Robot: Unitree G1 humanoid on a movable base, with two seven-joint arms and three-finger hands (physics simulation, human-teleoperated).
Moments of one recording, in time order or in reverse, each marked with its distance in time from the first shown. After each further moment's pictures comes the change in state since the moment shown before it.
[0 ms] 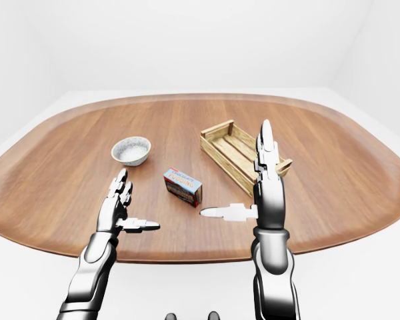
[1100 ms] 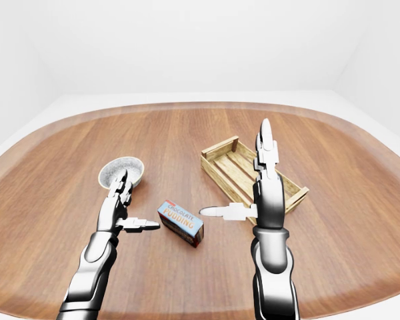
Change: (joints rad) left arm -0.004 0.000 0.000 -0.001 0.001 0.010 0.001; right arm -0.007 0.000 0.002 0.001 -0.003 0.000 -0.001
